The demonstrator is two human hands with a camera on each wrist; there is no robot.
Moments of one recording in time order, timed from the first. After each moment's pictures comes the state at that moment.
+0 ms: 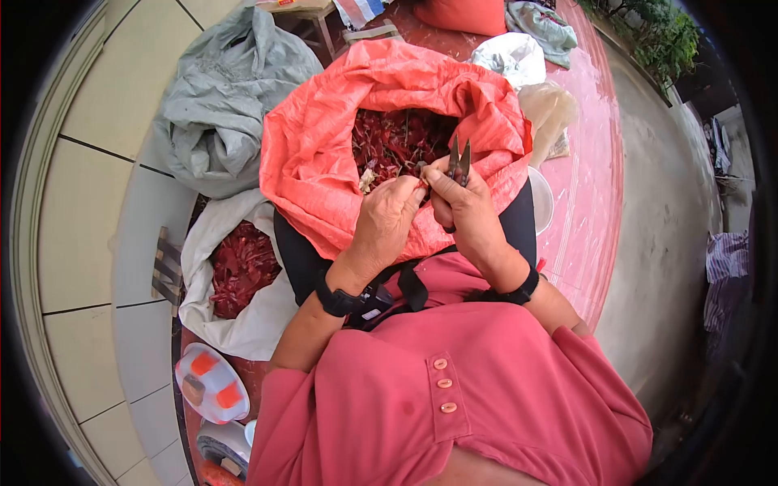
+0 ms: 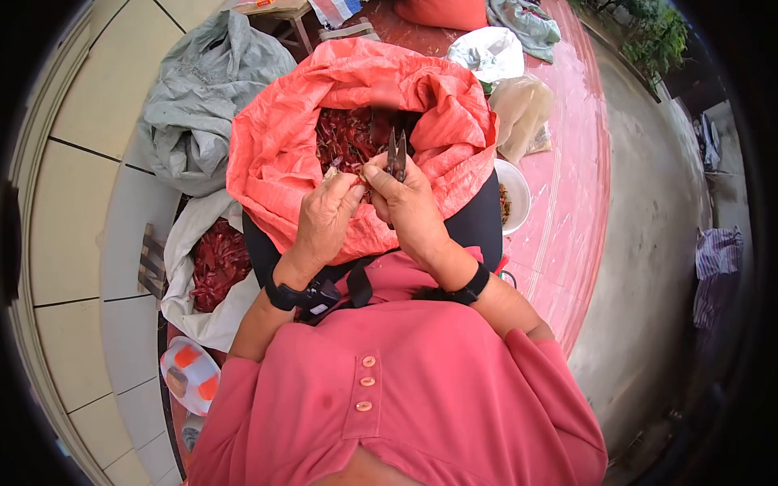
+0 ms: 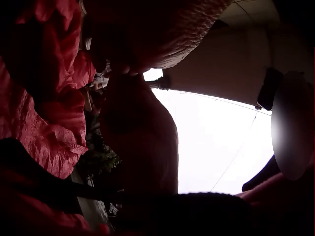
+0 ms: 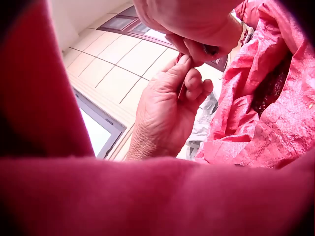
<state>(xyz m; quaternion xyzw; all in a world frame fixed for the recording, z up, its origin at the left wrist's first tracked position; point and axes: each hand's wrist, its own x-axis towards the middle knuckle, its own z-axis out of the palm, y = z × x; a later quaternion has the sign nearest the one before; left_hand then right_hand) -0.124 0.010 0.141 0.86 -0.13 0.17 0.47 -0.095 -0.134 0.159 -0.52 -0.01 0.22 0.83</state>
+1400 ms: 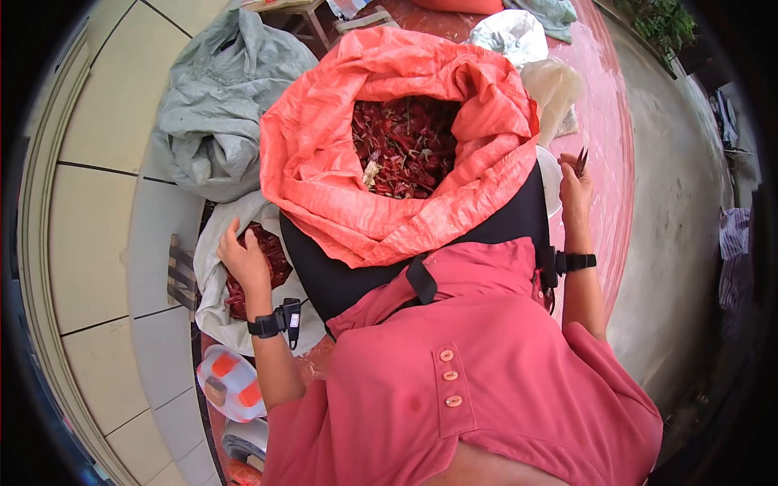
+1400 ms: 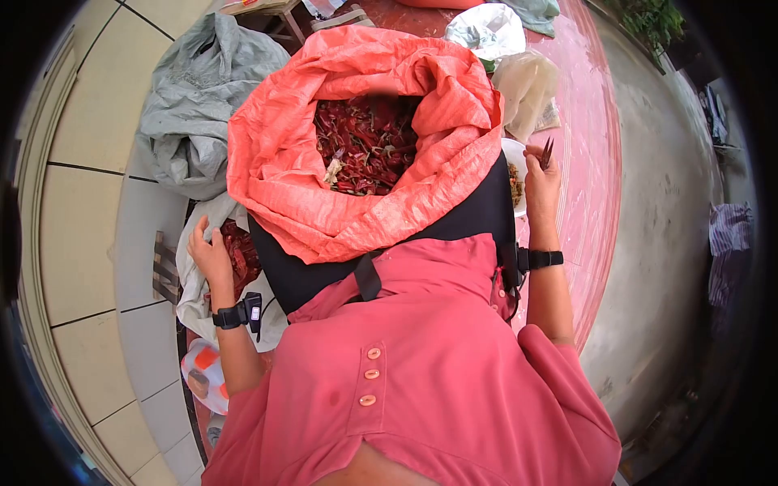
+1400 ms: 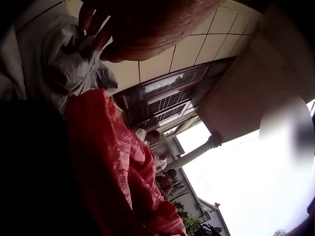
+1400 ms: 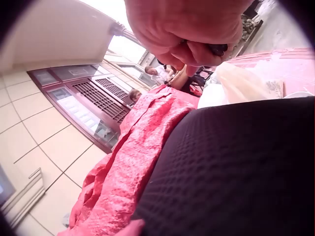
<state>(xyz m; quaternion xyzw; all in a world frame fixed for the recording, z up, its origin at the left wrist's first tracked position) -0.199 0.222 0.060 0.92 0.25 0.26 0.16 -0.032 -0.341 0.028 -0.77 0.16 -0.11 0.61</state>
